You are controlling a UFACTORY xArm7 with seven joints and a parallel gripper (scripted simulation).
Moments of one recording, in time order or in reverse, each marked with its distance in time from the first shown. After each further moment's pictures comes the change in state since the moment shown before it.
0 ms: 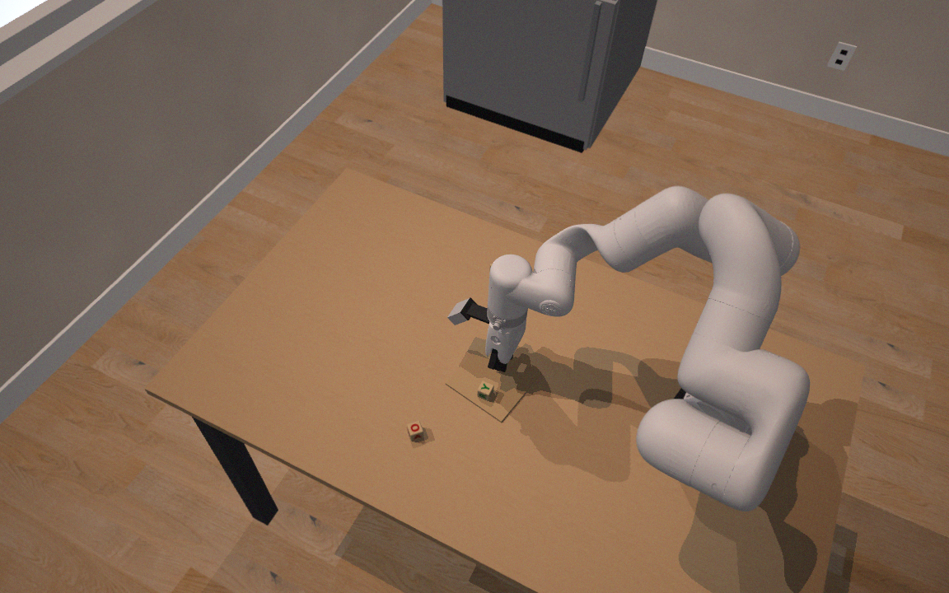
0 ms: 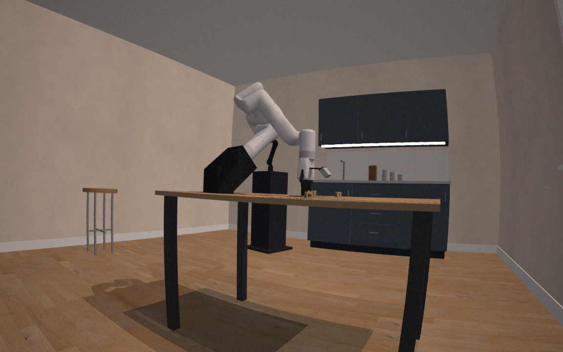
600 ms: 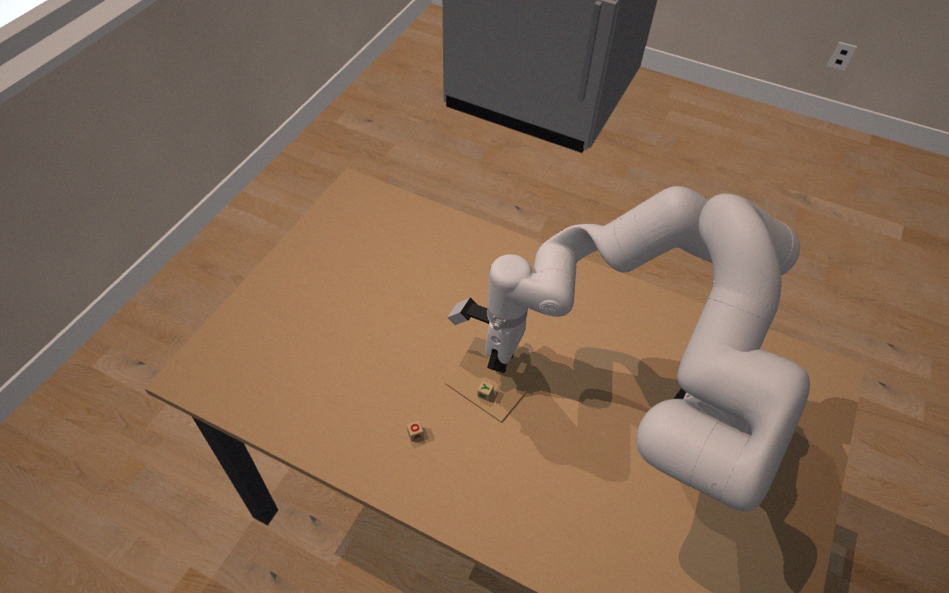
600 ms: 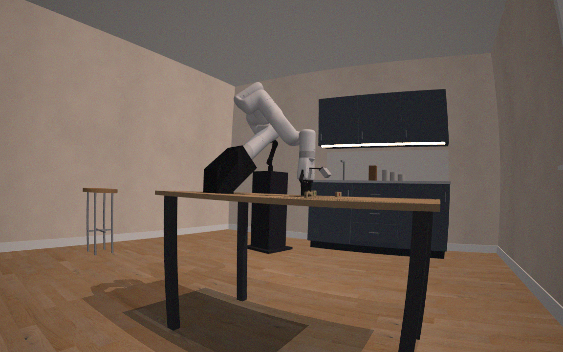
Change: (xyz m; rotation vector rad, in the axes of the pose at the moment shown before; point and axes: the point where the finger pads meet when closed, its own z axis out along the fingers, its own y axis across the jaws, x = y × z) arm 0.000 0.000 0.000 0.000 0.000 0.000
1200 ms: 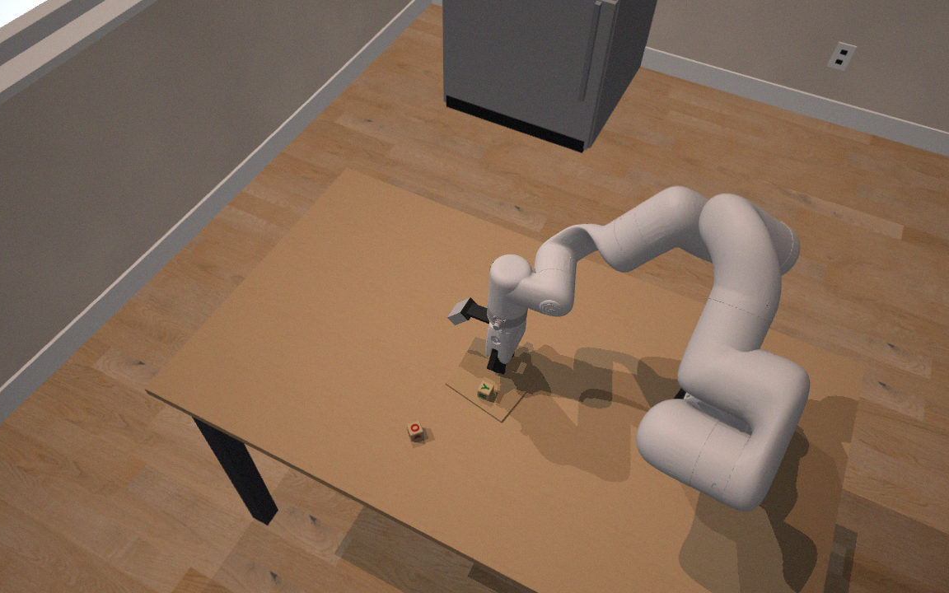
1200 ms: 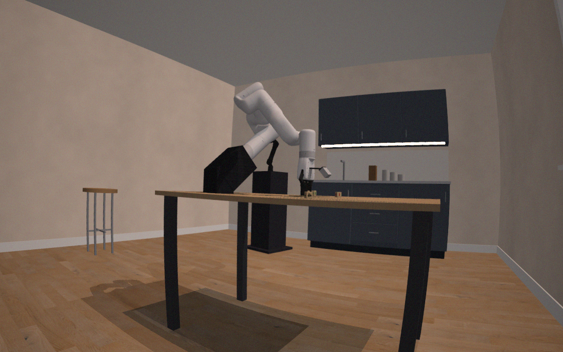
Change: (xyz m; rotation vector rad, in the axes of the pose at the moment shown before) arm 0.000 0.000 0.000 0.000 0.000 0.000
